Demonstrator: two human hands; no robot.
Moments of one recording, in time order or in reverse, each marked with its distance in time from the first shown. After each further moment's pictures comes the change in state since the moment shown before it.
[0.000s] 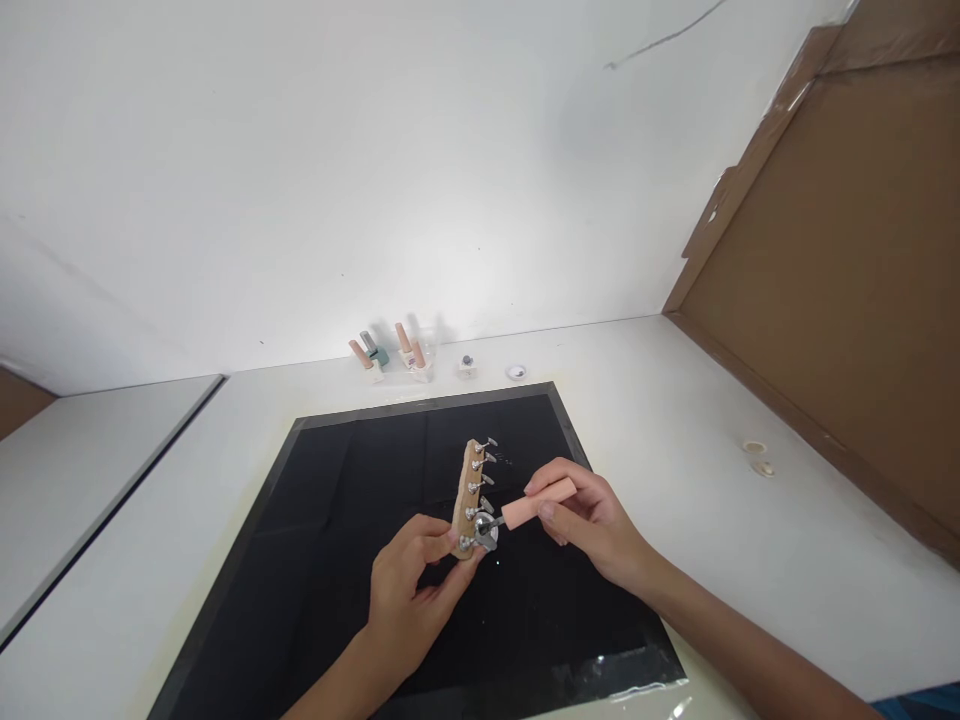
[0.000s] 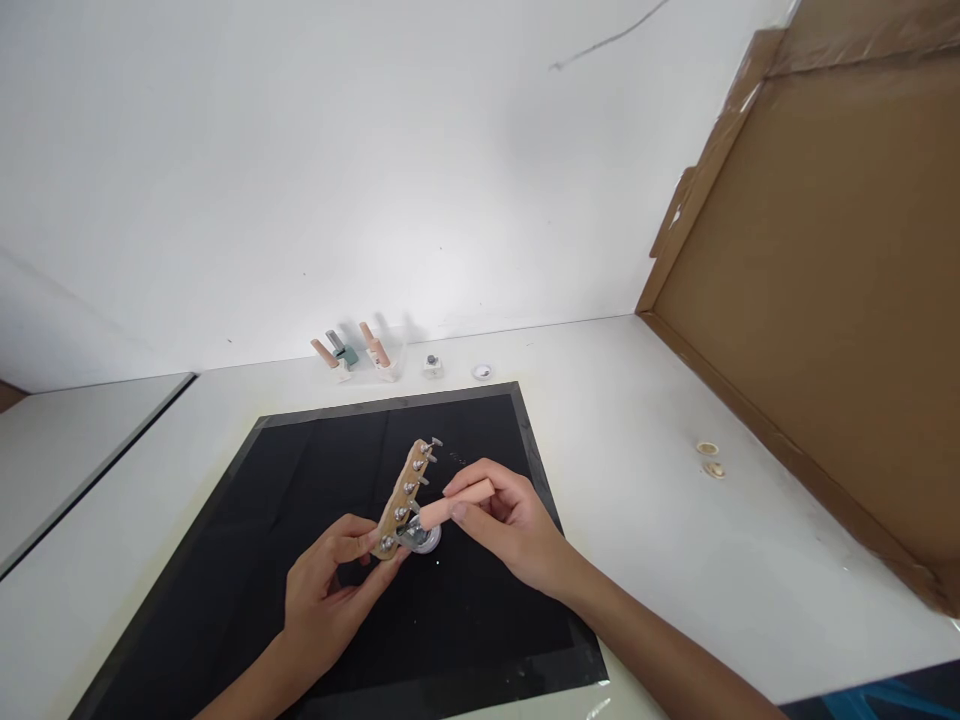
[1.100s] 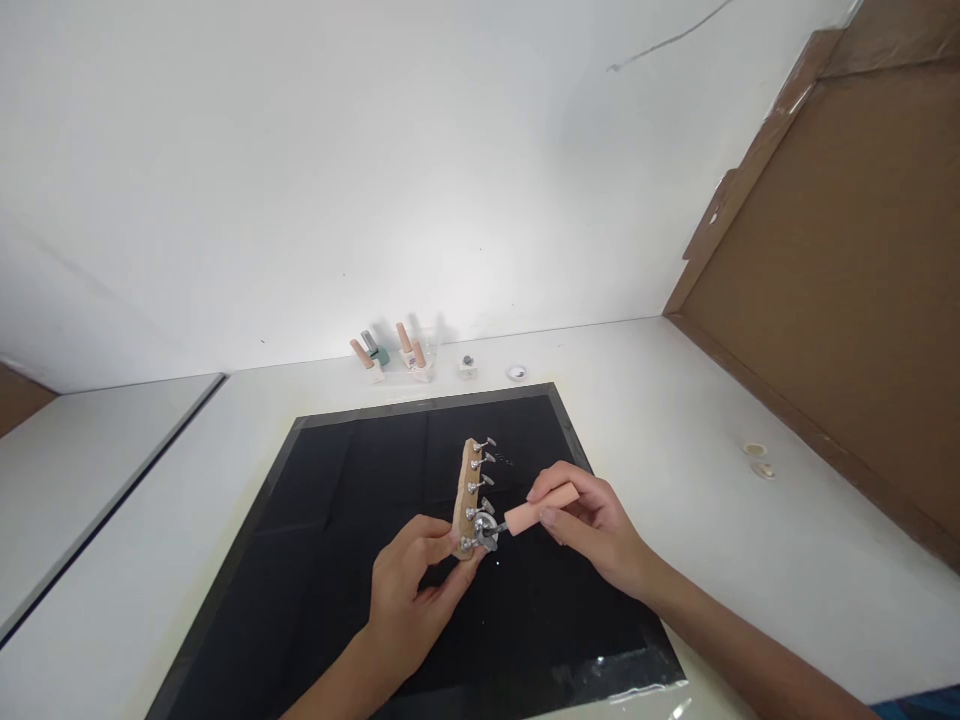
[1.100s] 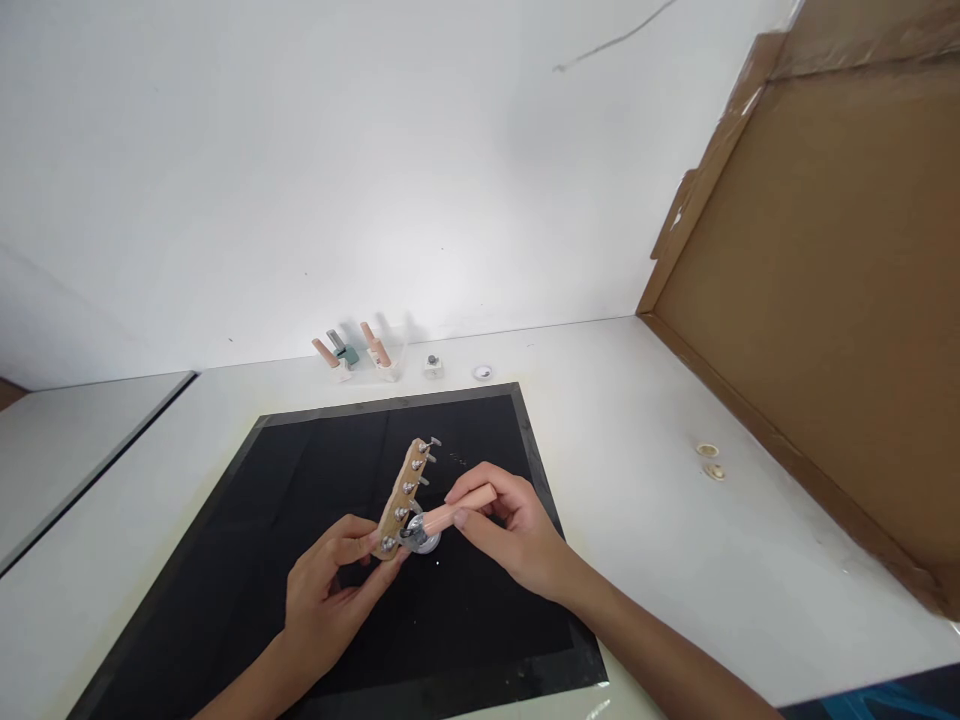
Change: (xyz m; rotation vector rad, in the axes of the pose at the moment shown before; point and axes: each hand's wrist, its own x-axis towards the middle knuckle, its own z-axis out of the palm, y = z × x) left_hand 0.004 0.002 -0.001 0.013 0.008 0.026; right_hand -0.001 -0.004 -0.001 -0.100 0.008 -0.011
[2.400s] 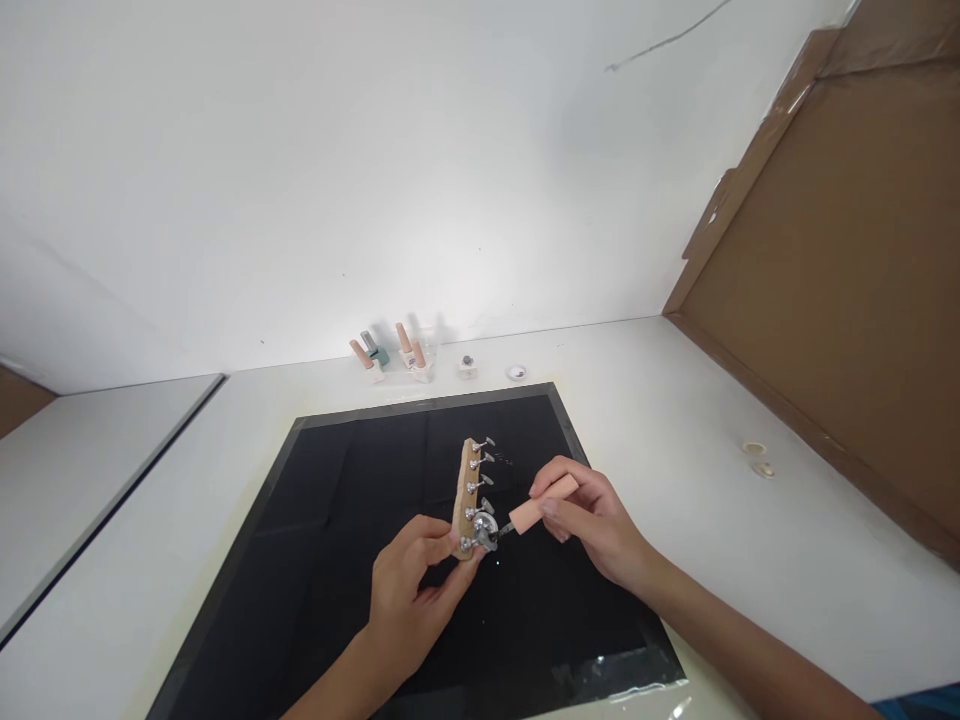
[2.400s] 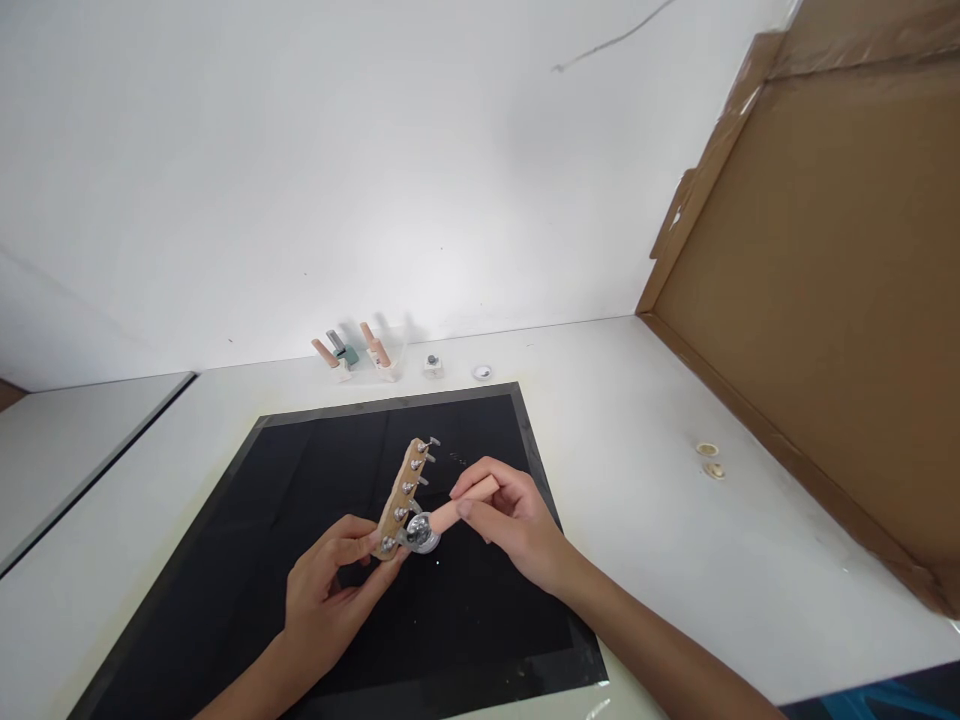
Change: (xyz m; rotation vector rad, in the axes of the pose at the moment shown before) left_hand 0.000 -0.001 0.000 -0.004 0.001 0.010; right_hand 0.002 0.008 -0.001 0.128 0.047 0.062
